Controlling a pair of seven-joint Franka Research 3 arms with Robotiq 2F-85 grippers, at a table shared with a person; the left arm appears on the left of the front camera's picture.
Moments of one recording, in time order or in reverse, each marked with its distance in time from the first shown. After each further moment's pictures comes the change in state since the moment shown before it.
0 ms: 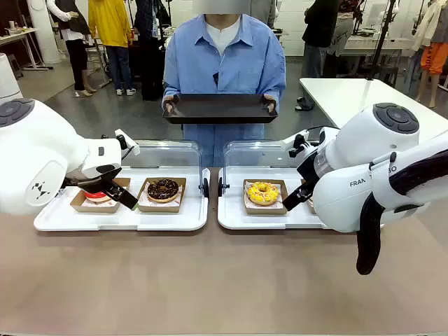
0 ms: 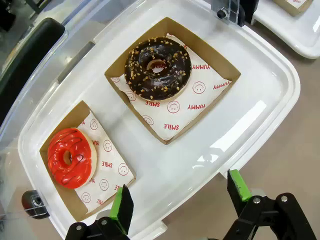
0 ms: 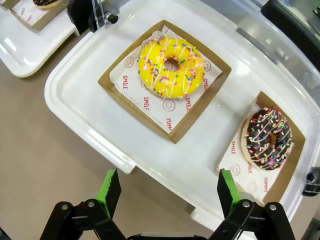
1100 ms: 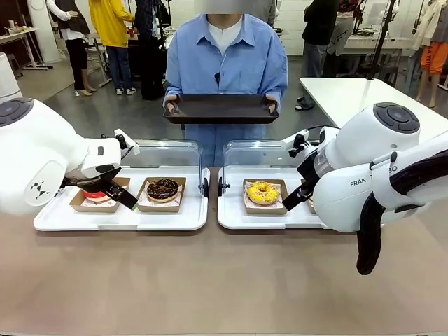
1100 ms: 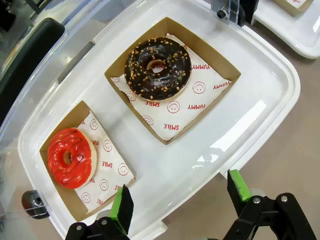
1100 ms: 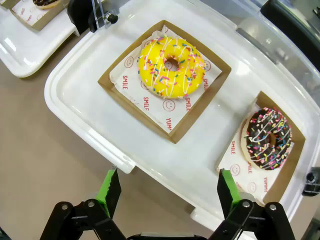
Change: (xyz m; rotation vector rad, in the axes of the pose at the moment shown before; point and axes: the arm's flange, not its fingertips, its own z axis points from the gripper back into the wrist) left arm 0.000 0.000 0.000 0.000 0.000 0.000; right arm 0.000 0.000 0.000 0.000 0.000 0.000
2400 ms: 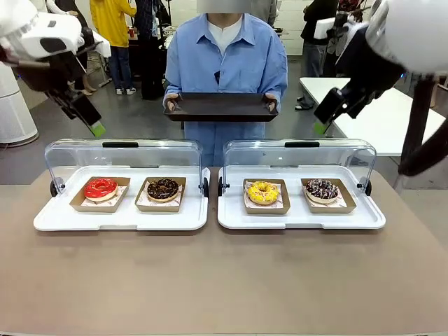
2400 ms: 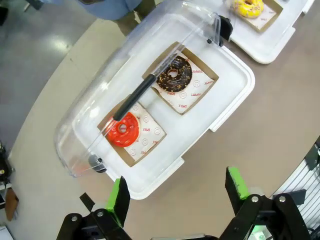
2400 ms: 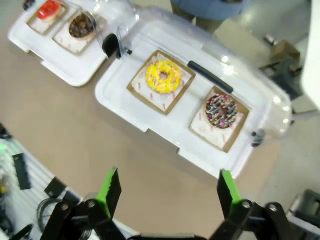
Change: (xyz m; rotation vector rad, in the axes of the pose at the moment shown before) left arm 0.097 0.047 0.202 -0.042 0.112 -0.084; right arm 0.085 -0.024 0.235 -0.001 0.090 -0.081
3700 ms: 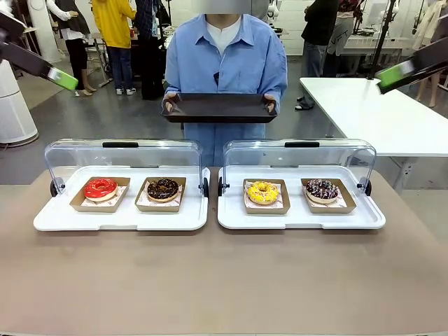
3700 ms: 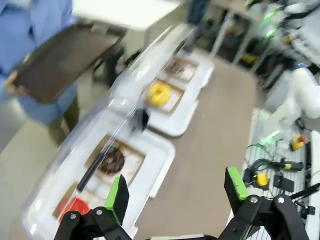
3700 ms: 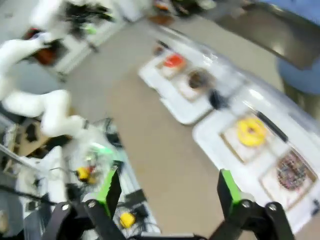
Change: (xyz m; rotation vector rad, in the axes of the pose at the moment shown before) left arm -0.052 0.082 0.039 -0.570 -0.535 -0.108; right arm -0.074 -0.154 0.036 0.778 -0.421 0.069
